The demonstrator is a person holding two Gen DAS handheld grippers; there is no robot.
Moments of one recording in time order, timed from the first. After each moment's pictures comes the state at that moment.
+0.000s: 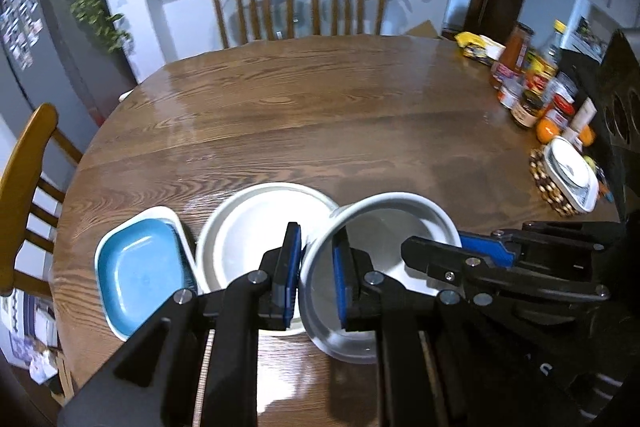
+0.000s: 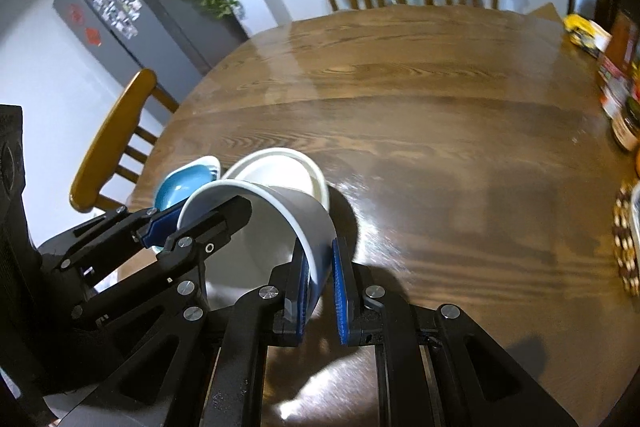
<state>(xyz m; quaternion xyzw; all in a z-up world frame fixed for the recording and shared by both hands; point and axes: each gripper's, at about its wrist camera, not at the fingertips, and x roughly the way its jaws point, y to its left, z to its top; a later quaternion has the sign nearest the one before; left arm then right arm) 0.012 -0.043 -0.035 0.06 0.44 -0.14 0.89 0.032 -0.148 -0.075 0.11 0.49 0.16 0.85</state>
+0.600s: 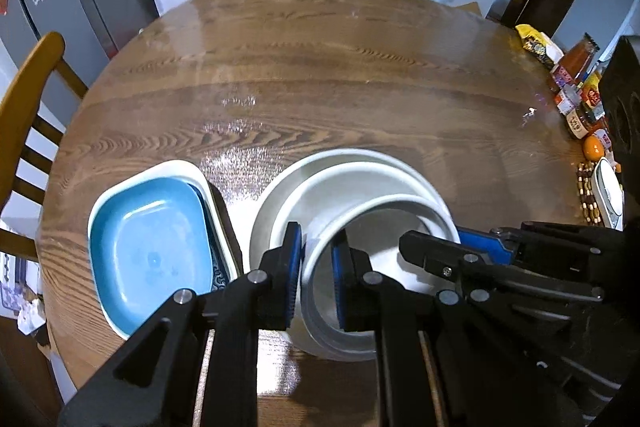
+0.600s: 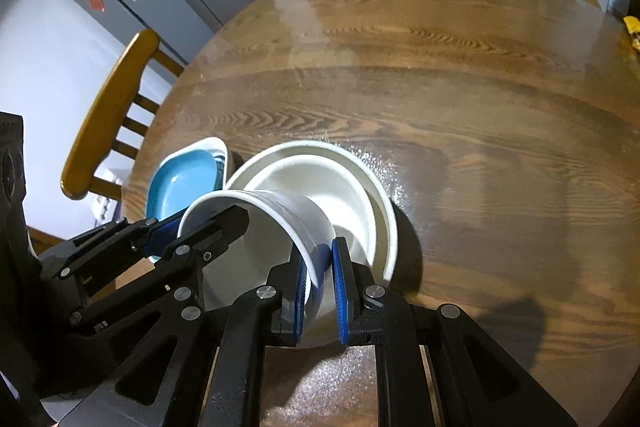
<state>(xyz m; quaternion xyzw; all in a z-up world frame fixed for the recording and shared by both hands) 0.067 -0.004 -0.085 0.01 0.52 -0.09 0.85 0.090 -0.101 -0.124 0.10 0.55 0.19 0.81</state>
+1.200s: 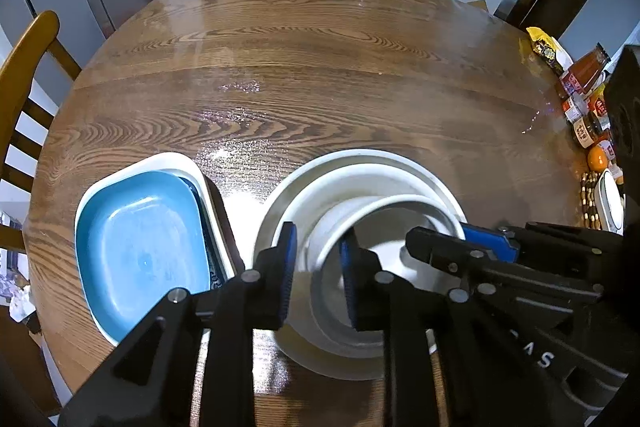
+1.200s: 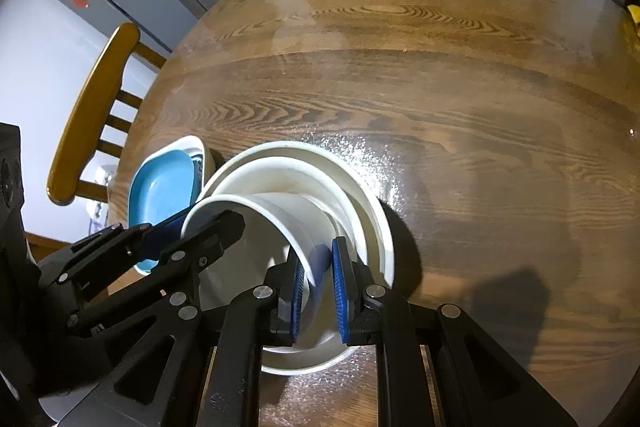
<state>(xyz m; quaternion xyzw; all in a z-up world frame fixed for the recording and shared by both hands) 0.080 0.006 -0.096 -0.01 0.54 -0.09 0.84 0.105 -0.098 -0.131 0.09 0.57 0.17 0.80</state>
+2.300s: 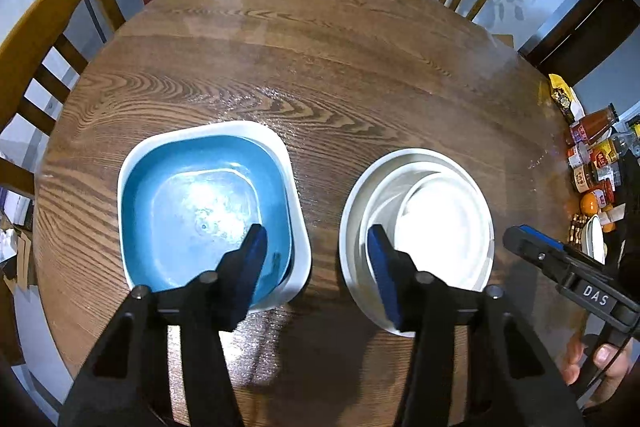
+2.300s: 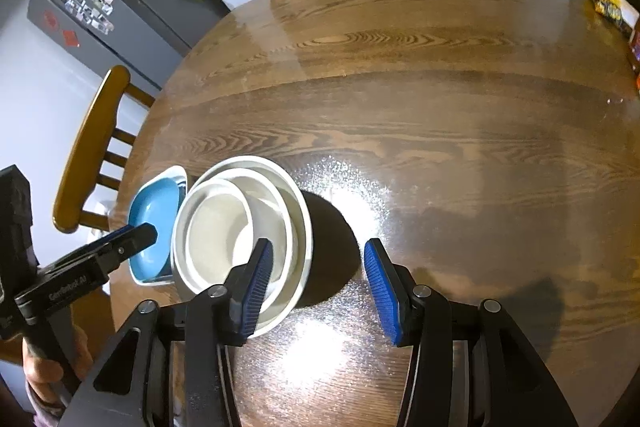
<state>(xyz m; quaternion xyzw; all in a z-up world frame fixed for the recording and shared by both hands) 0.070 0.067 -0.082 -0.09 0.55 -0.05 0.83 0.087 -0.148 -0.125 0.14 0.54 0.14 0.82</state>
